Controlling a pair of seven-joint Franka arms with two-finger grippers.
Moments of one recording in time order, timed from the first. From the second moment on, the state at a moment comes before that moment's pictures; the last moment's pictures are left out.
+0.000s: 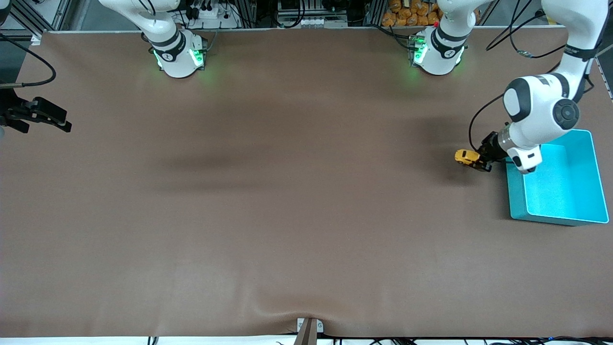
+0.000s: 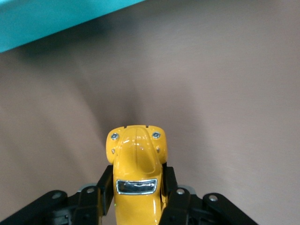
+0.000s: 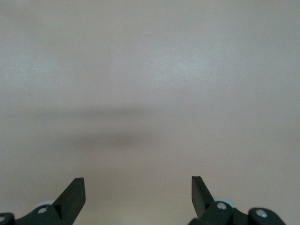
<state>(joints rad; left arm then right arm) 0.40 0.16 -0.31 -2.35 -0.06 2.44 -1.00 -0.05 -0.01 -0.01 -1.58 0.00 1.54 -0.07</state>
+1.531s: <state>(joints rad) 0.48 0.29 -0.31 -1.81 0.16 2.04 -0.35 -0.05 -0.01 -0.01 -1.58 0.00 1.54 -0.07</state>
